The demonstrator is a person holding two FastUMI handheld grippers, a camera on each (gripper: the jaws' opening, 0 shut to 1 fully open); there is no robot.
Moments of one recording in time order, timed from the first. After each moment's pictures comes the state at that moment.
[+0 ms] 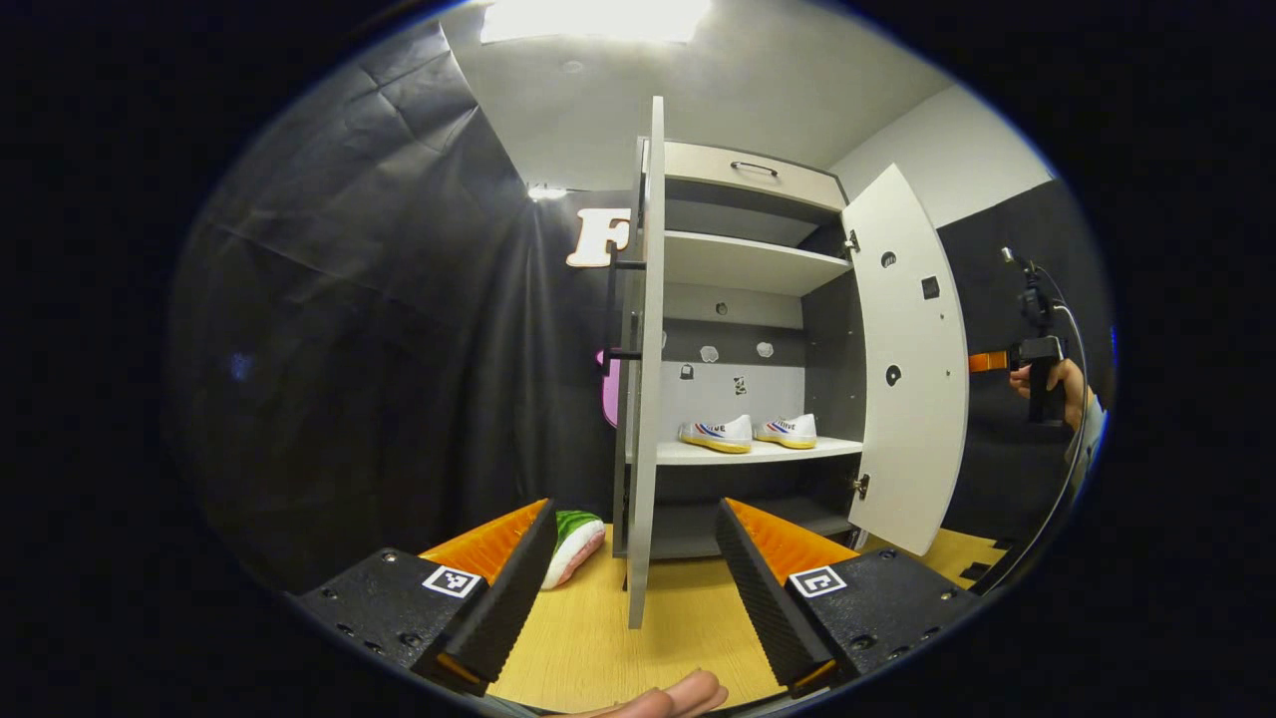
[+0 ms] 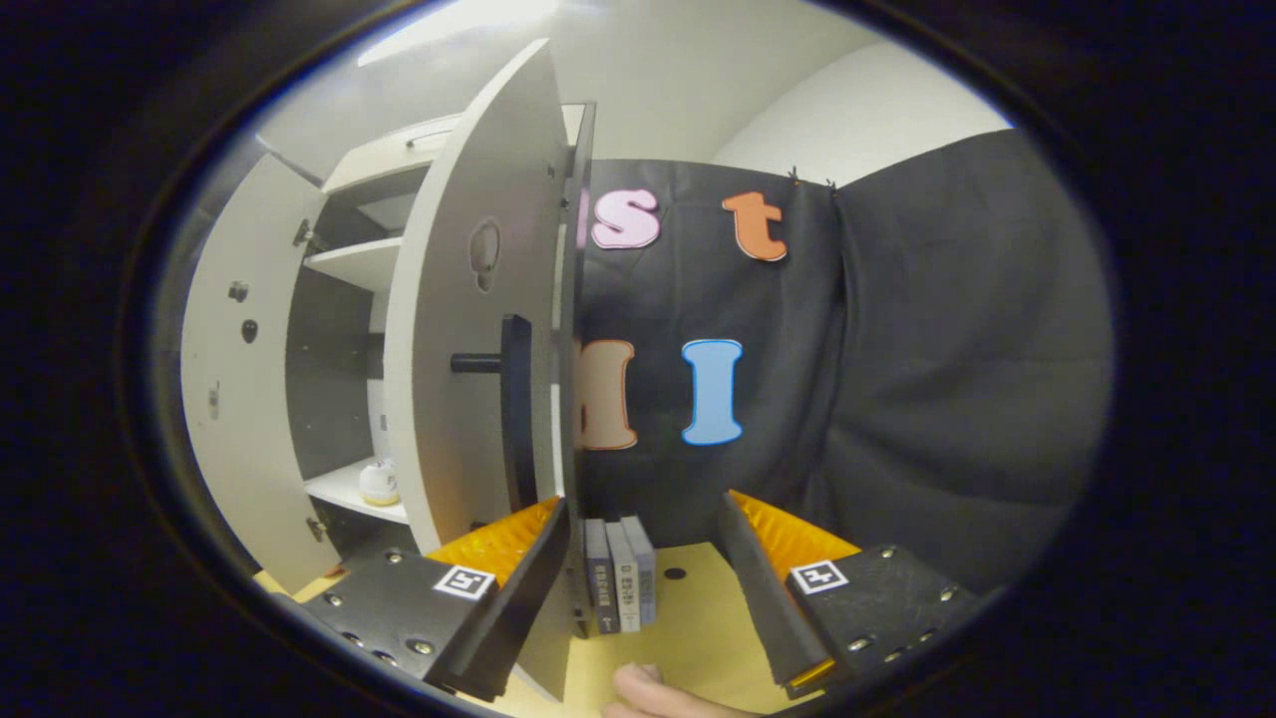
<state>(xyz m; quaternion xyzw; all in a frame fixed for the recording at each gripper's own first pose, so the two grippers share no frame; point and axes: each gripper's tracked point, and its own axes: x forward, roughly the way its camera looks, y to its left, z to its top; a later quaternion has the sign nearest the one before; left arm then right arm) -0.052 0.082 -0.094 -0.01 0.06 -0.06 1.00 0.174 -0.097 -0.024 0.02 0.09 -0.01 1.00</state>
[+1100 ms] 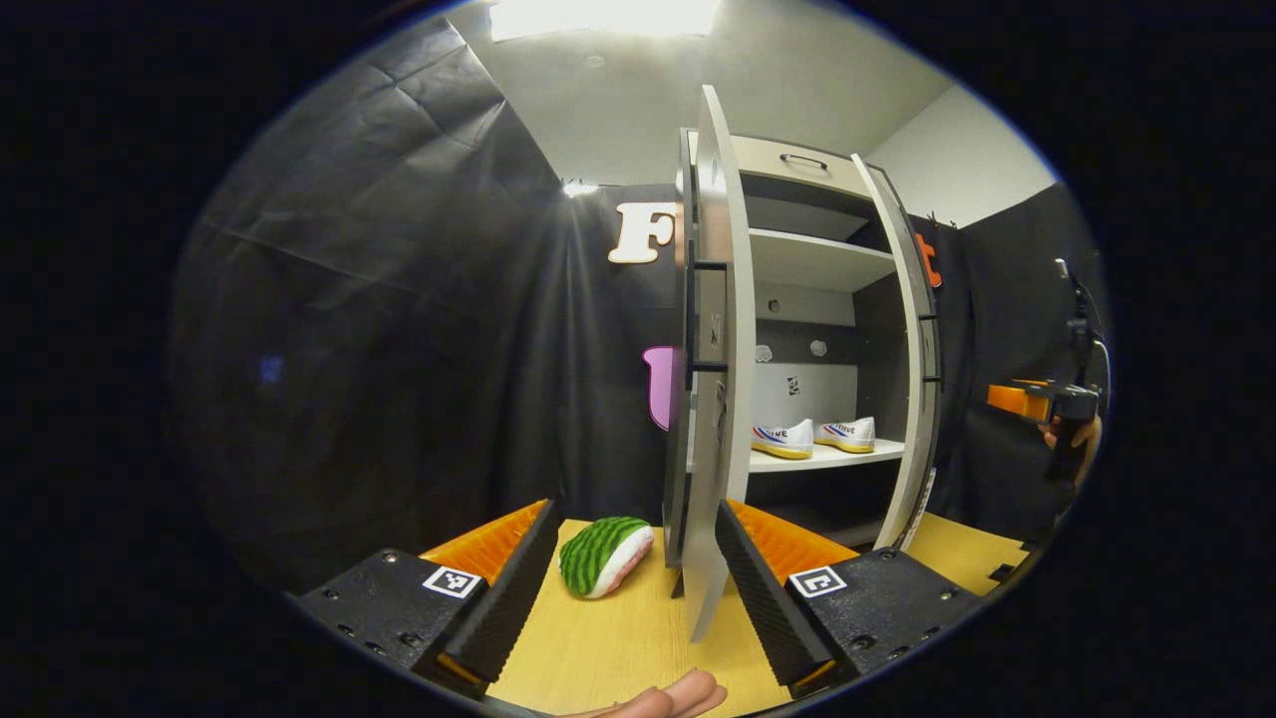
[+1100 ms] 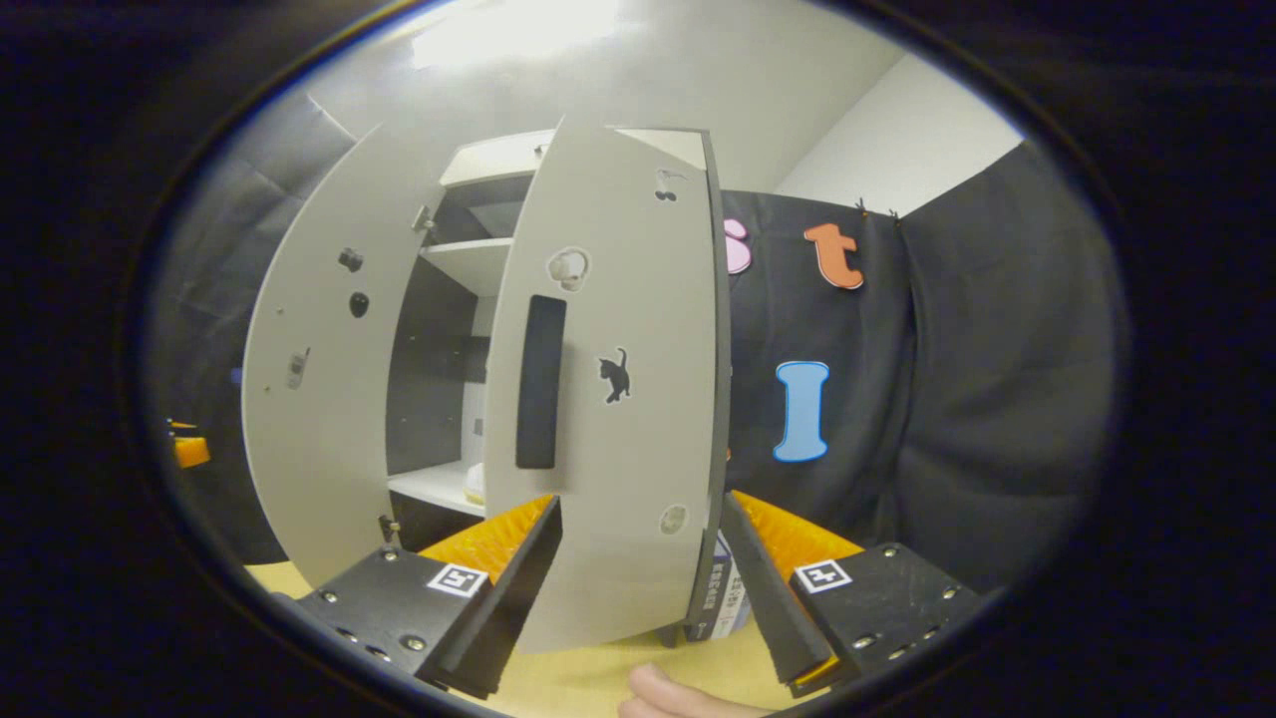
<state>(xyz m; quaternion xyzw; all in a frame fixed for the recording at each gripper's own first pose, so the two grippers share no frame) -0.001 0.144 -0.085 -0.01 0.06 0.00 1.00 0.116 0.040 -0.064 0.01 0.02 0.06 1.00</state>
